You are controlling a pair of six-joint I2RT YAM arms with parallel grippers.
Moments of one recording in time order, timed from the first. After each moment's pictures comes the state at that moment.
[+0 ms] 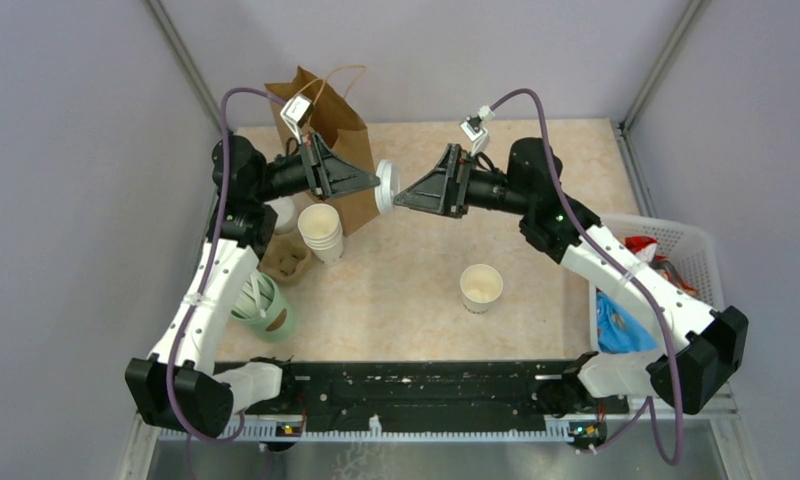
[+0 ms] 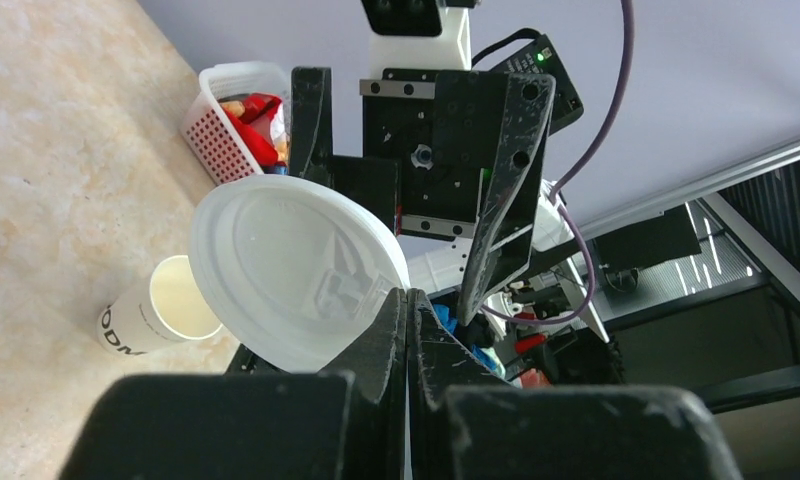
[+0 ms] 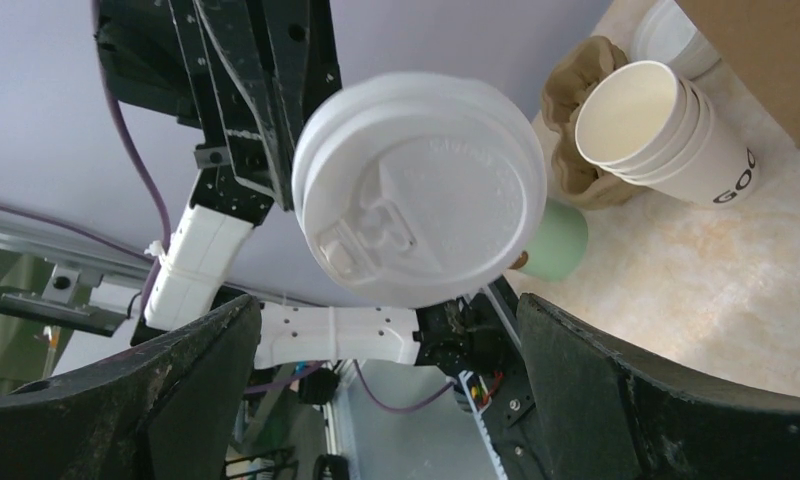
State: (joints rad) left arm -0.19 1.18 1.17 0.21 1.12 -1.18; right arm 0.67 1.28 1.25 -0.03 -0.60 0.95
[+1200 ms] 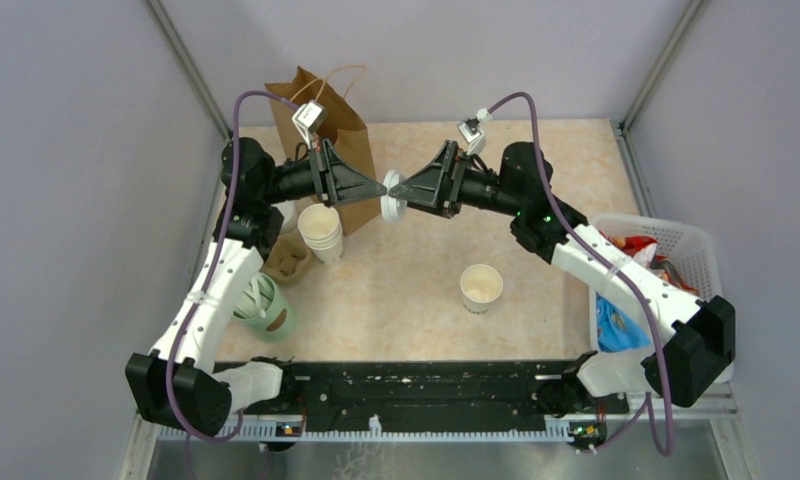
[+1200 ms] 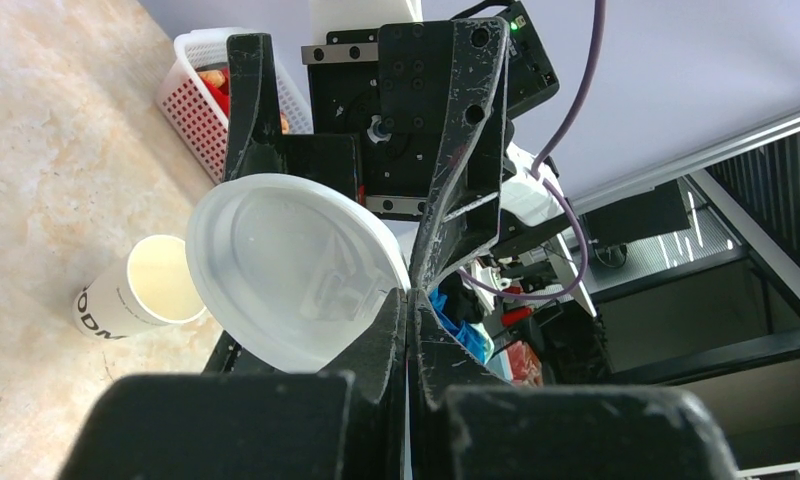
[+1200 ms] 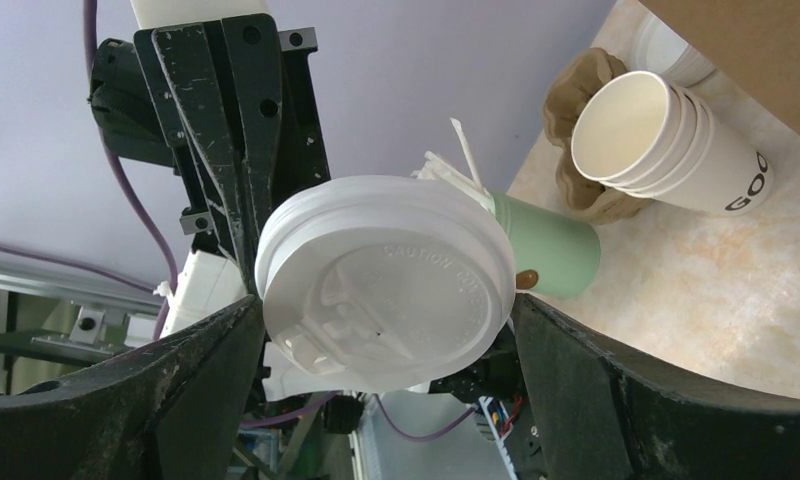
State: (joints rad) left arm -0.23 1.18 1.15 0.21 1.15 -1.18; right arm 0.67 1.32 1.20 0.09 -0.55 1.05
